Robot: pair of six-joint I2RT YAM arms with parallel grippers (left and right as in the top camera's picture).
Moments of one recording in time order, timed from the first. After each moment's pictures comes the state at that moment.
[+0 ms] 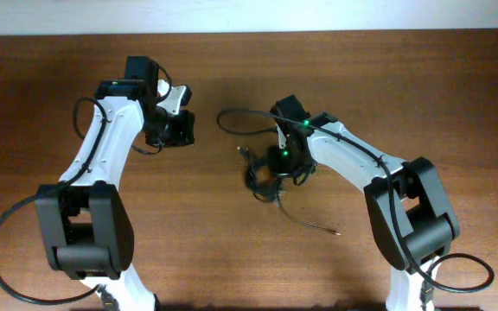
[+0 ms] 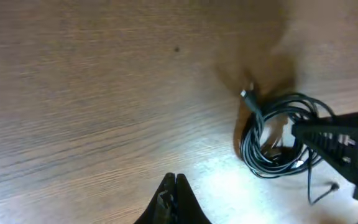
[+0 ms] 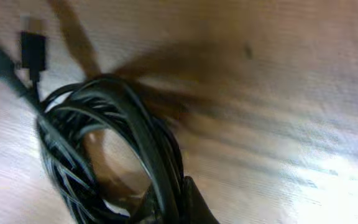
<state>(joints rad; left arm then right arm) -0.02 1.90 1.53 -1.04 0.38 0.01 0.49 2.04 1.39 -0.75 -0.23 0.41</state>
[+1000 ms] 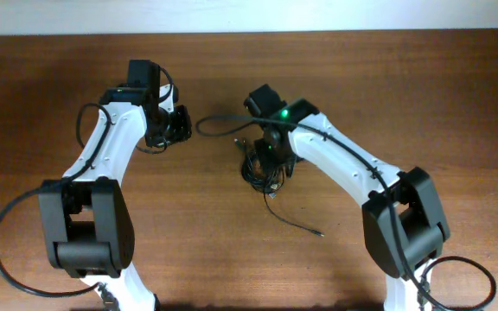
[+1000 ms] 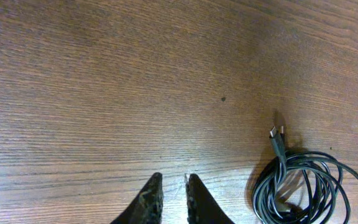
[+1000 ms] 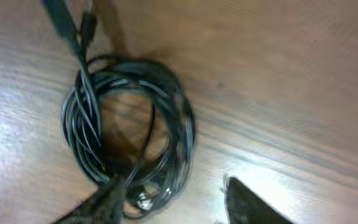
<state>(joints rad) -0.02 1.92 1.46 -0.85 0.27 -0.26 0.60 2.04 1.66 -1.03 0.06 0.29</state>
